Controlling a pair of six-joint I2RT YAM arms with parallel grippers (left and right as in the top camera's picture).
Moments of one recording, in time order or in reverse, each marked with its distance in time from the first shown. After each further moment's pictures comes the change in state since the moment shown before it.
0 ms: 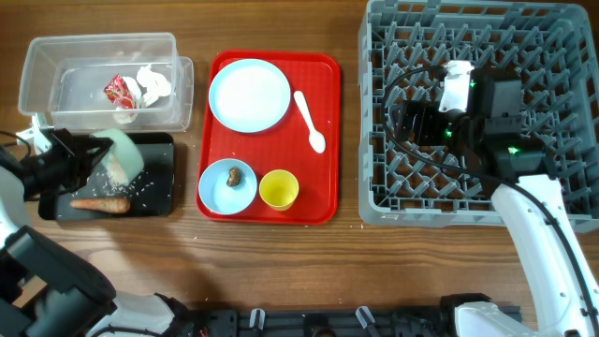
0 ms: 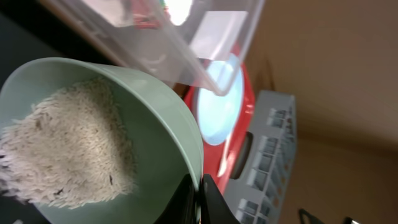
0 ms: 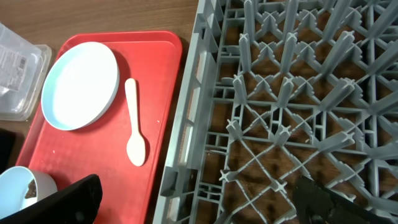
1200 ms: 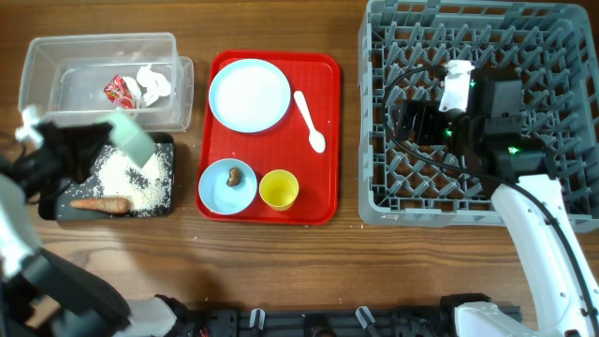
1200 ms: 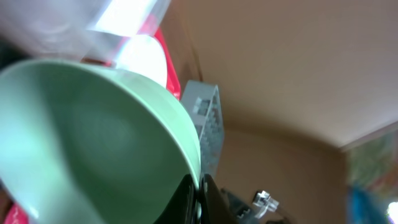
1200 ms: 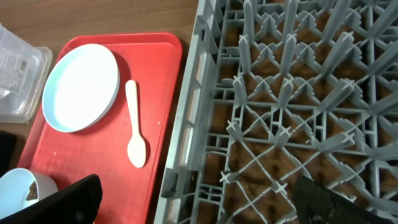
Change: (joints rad) left arm 0.012 -0.090 -0.005 -0.063 0.262 -0.151; right arm 0.000 0.000 0.000 0.002 0.000 0.004
